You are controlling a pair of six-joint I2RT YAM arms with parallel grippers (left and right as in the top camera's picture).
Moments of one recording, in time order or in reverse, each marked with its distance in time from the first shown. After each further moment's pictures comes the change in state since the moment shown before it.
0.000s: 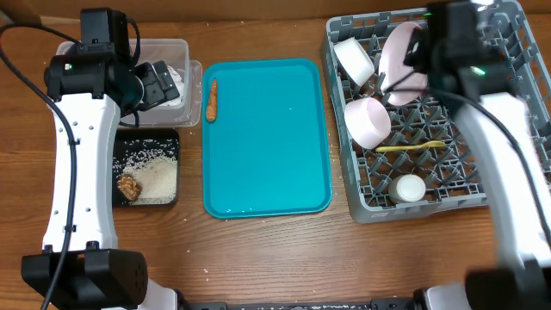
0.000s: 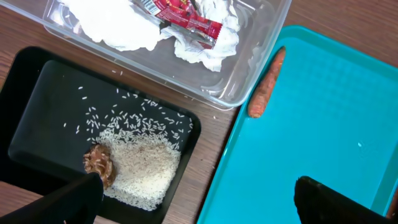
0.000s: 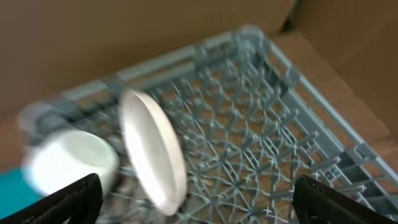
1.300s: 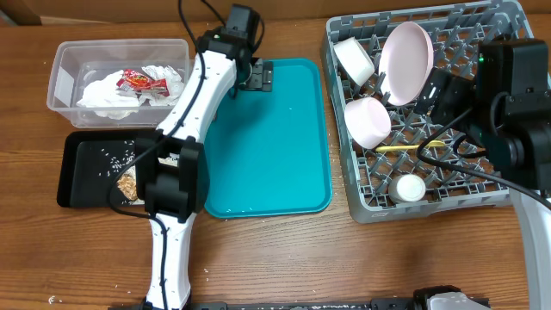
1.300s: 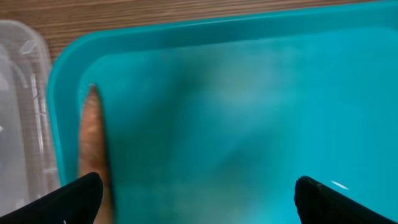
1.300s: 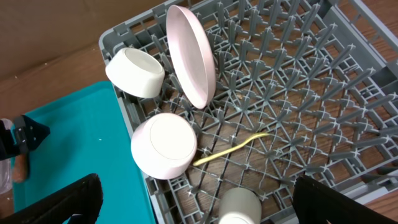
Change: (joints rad) left arm -0.326 0.639 0.315 0.263 -0.013 0.159; right arm 0.000 -0.258 0.025 -0.388 -0.294 0.109
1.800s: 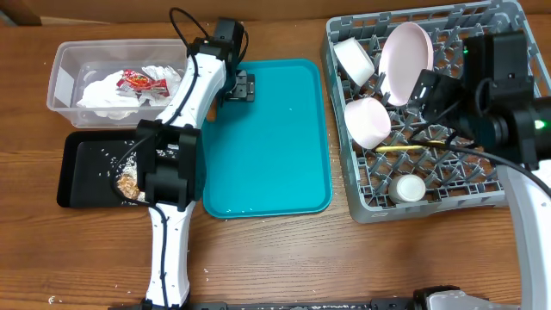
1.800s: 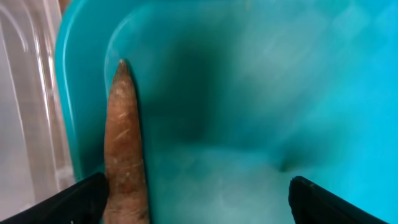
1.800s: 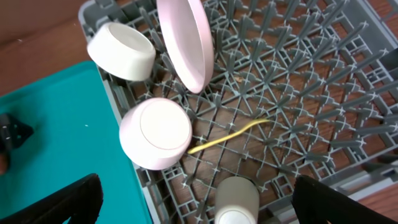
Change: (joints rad) left arm 0.054 0.103 0.010 -0.056 -0.040 0.012; right arm 0.000 0.075 0.000 -0.033 -0.011 0.000
